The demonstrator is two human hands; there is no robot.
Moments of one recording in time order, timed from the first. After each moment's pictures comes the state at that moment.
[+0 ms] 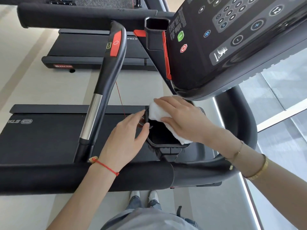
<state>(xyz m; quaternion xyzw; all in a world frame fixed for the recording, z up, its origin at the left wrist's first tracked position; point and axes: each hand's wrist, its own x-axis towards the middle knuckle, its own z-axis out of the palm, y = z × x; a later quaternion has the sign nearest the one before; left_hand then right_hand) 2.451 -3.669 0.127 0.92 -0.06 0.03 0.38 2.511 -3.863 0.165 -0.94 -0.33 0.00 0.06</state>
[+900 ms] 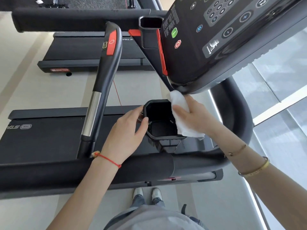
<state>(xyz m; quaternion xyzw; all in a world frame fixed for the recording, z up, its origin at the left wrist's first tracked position) 2.450 -3.668 0.125 0.92 -0.08 0.05 0.37 2.501 -3.885 0.154 -0.92 -0.03 0.13 0.37</state>
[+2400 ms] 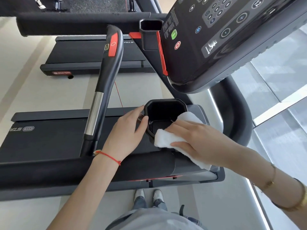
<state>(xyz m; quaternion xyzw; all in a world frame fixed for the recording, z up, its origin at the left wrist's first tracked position) 2.452 -3.665 0.125 0.92 -0.07 0.02 0.38 2.432 -3.893 0.178 -0.93 -0.34 0.09 0.09</state>
